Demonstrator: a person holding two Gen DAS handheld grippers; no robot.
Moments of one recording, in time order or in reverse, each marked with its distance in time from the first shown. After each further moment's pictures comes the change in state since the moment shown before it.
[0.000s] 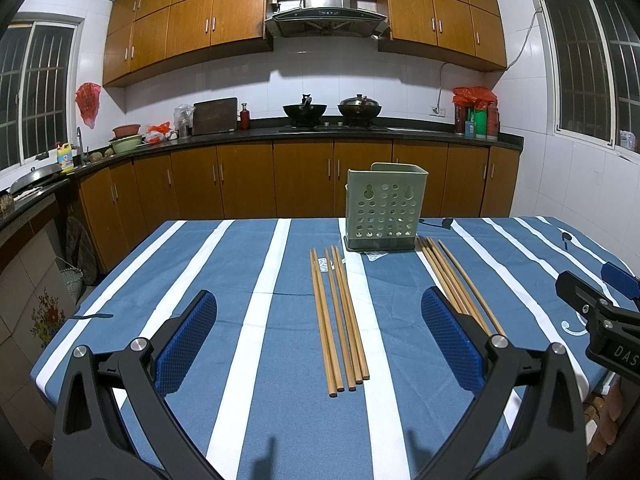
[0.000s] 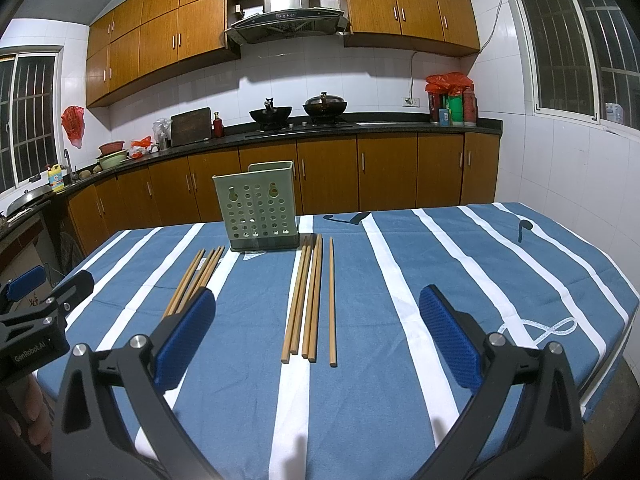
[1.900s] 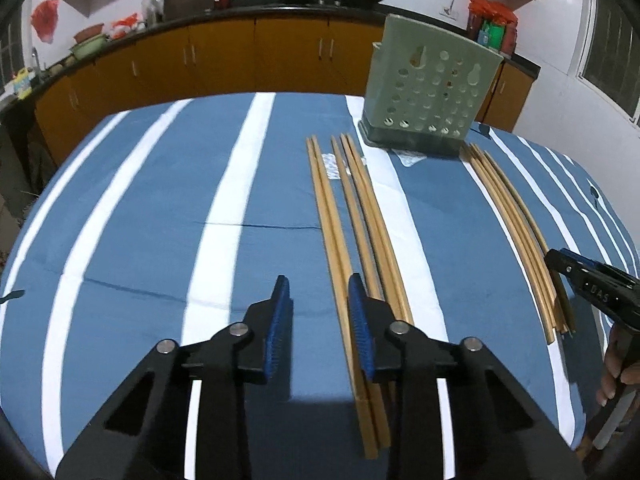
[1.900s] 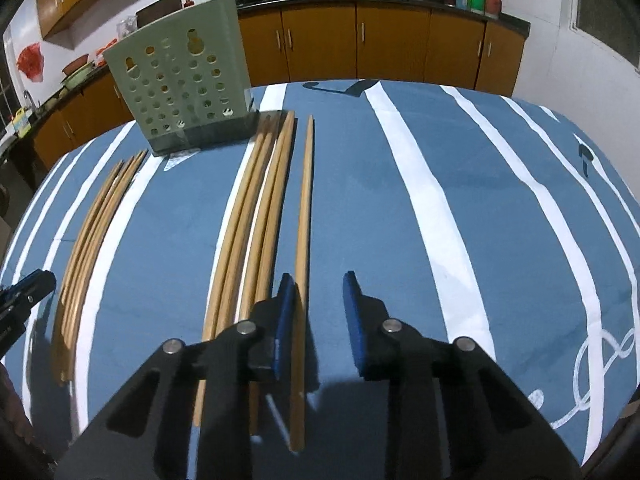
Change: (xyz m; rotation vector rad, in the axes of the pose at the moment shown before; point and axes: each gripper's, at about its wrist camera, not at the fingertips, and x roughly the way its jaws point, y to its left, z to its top) left arm 0.144 0.032 -0.014 -0.049 0.466 -0.106; right arm 0.191 -0.015 -0.007 0.001 0.499 -0.029
